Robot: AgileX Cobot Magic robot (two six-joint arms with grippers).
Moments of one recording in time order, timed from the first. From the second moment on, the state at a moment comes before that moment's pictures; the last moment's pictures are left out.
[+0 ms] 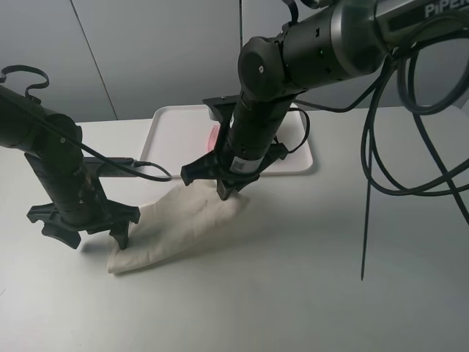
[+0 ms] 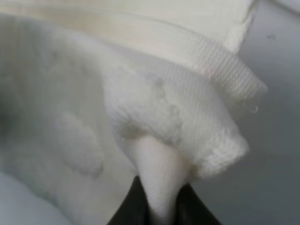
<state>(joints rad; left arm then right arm) -0.34 1.91 -0.87 0.11 0.65 -0.46 0.74 1.98 -1.31 0.23 0.73 0.12</state>
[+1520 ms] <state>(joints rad) -0.34 1.91 -0.87 0.12 0.65 -0.39 0.74 1.96 -1.31 0.79 0.81 -0.23</state>
